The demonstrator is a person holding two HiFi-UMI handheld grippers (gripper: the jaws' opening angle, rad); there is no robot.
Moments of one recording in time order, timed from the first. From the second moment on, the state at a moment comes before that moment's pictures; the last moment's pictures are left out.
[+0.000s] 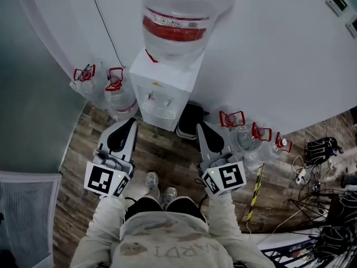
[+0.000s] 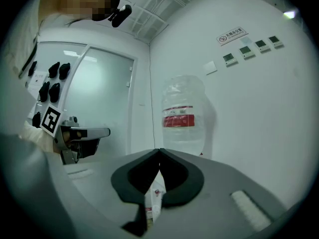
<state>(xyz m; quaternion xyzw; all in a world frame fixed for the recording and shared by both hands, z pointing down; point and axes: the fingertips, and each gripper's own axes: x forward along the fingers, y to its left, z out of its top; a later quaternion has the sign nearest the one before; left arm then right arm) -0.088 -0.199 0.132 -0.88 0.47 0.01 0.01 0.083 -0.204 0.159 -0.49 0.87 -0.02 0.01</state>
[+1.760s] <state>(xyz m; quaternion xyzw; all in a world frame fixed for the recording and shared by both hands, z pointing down) -0.075 -0.287 0.446 -0.91 0.40 -0.03 -0.03 0.072 -0.291 0.548 -0.51 0.85 -0.15 -0.07</state>
